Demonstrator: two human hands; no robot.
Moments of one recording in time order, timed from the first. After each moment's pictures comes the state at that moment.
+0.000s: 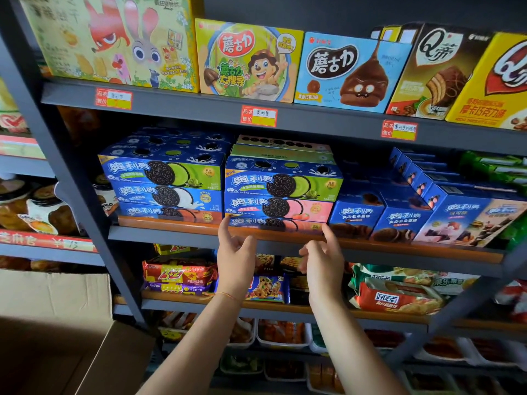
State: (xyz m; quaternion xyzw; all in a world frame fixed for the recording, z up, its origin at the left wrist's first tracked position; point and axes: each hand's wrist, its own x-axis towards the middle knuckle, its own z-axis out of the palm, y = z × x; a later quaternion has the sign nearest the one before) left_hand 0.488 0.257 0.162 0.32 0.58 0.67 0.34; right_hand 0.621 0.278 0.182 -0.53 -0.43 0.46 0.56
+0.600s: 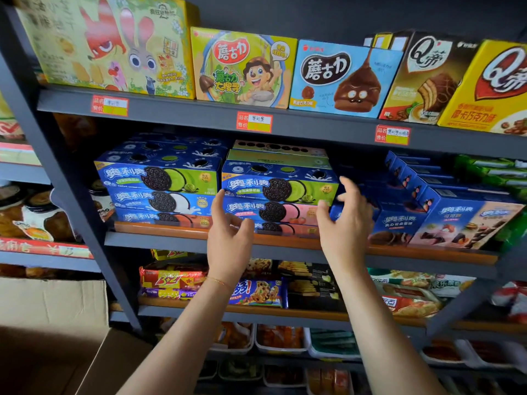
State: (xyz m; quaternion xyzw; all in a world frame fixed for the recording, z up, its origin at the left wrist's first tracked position) left_hand 0.474 0.264 0.201 0.41 0.60 0.64 0.23; right_hand 0.649 0.324 0.226 -0.55 -0.65 -0.02 0.53
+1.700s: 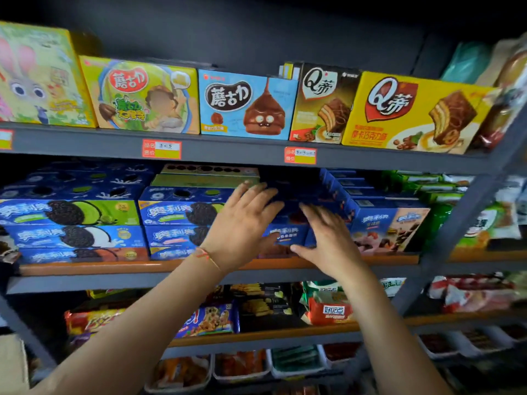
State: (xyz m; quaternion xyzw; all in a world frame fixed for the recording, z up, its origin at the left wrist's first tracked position) left_hand 0.559 0.332 0.270 0.81 0.44 0.26 -0.29; right_hand 0.779 0.363 0.238 -0.53 -0.81 -0.08 0.23
